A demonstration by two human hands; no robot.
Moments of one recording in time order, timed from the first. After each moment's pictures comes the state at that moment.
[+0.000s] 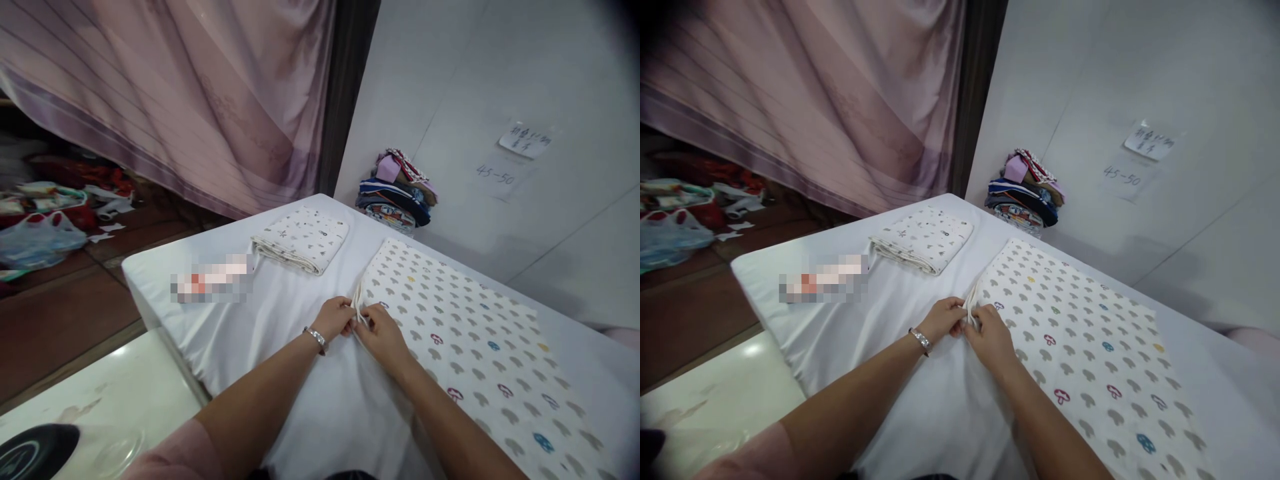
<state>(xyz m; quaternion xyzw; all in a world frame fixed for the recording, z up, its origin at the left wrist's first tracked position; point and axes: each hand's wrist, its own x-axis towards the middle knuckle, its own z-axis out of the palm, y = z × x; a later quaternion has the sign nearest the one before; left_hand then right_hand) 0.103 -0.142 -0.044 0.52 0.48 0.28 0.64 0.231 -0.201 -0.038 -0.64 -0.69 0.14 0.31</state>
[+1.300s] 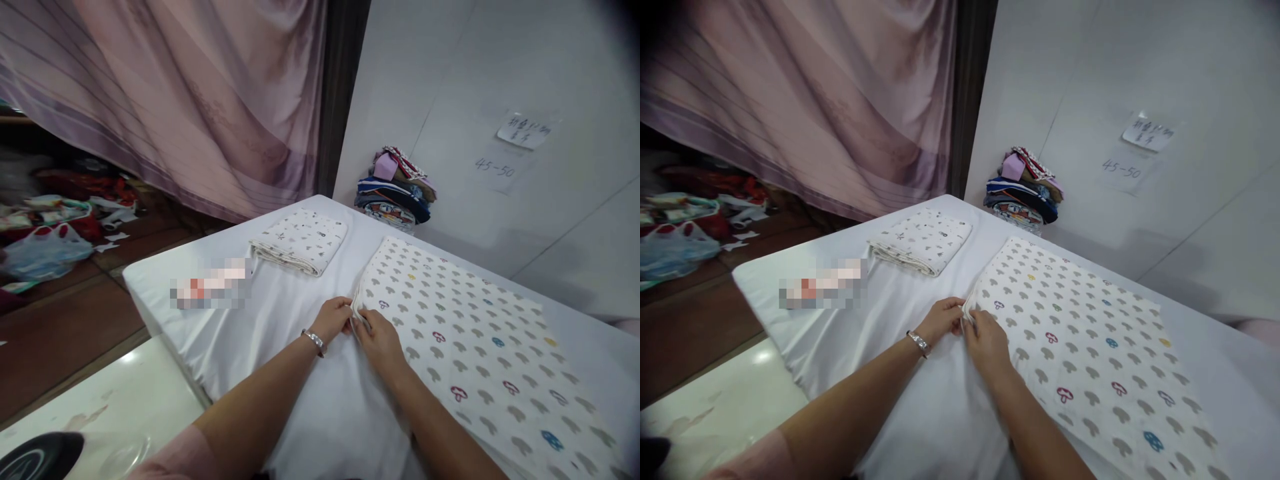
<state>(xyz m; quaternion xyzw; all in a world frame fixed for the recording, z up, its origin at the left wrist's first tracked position) 0.102 -0.142 -0.048 0.49 0.45 0.32 0.67 0.222 -0.207 -0.049 -0.65 -0.69 0.09 0.32</state>
